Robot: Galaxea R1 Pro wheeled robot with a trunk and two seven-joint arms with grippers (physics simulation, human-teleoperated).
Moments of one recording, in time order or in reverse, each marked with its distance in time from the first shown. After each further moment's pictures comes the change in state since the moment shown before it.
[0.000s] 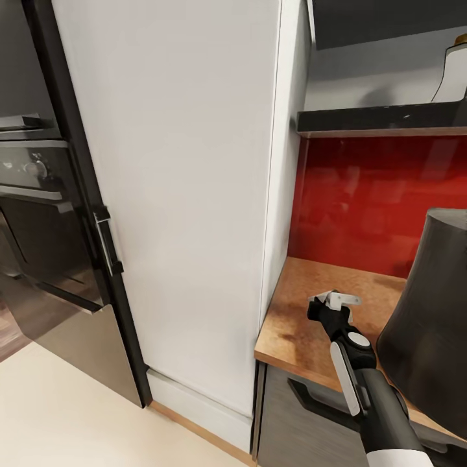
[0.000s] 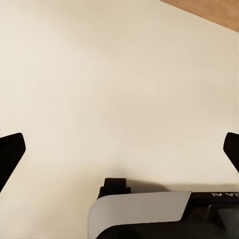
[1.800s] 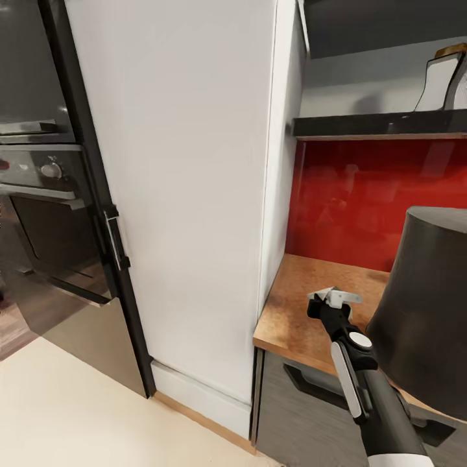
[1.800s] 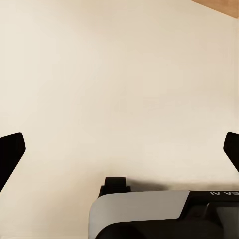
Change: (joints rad) left arm 0.000 0.000 0.001 0.000 0.000 0.000 0.000; right arm 0.011 0.000 0.009 -0.042 -0.003 -0.007 0.003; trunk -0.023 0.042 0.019
